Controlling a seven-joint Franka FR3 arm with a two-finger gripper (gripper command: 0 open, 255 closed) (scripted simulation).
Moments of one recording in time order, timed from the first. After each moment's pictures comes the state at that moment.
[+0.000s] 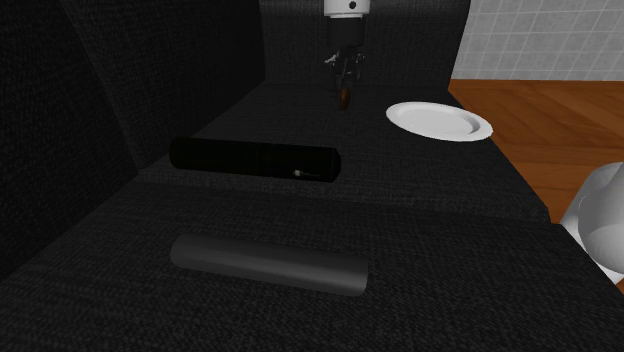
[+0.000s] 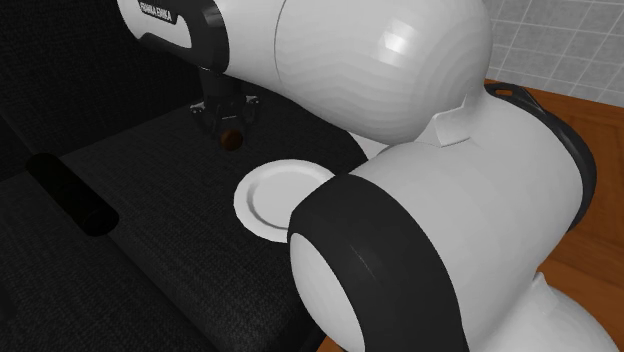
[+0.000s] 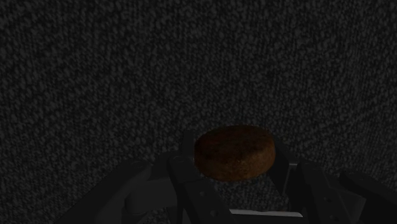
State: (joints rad) arm 0.12 -0.07 0.19 -1.68 0.07 1.59 0.11
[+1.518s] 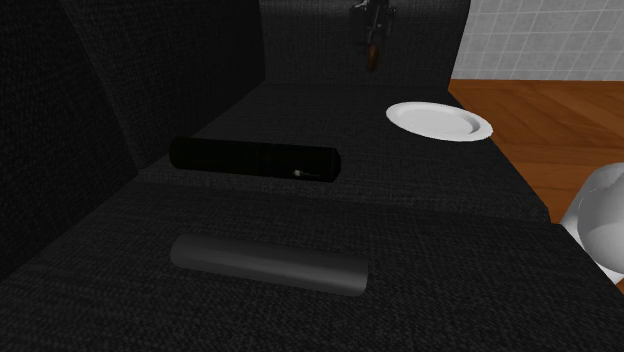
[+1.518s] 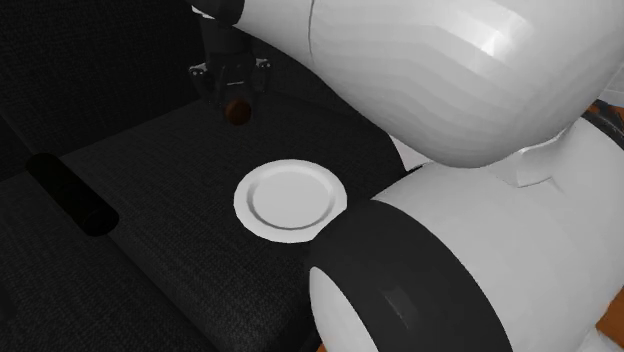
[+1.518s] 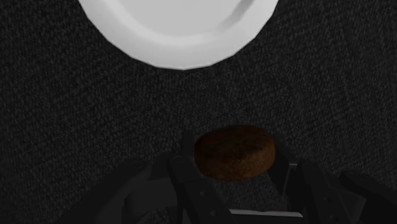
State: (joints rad) arm 0.10 -0.16 0.17 -1.54 0.08 1.36 0.09
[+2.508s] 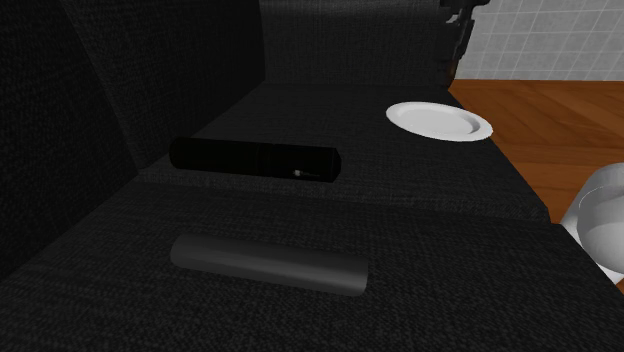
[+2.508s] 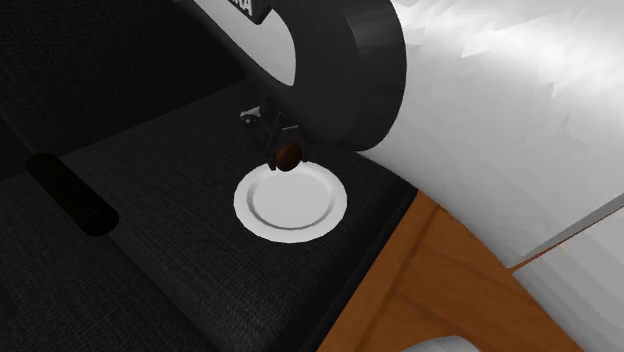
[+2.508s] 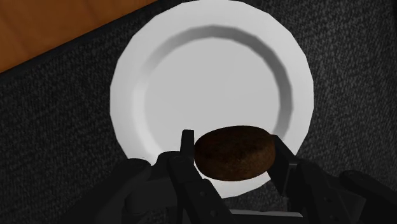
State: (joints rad) arm 0.08 -0.61 0.08 -2.01 0.10 1.37 -0.02
